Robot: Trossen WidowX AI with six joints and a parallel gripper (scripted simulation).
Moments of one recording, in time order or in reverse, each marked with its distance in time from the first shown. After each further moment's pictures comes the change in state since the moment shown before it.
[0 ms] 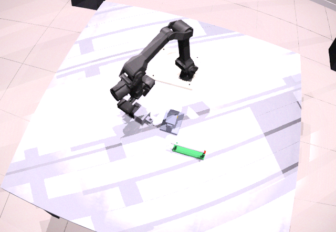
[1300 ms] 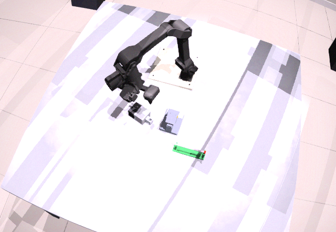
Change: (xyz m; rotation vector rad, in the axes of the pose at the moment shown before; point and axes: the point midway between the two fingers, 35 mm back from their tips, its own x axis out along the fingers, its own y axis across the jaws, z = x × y) arm -0.054 -0.003 -0.018 -1.624 0.197 0.213
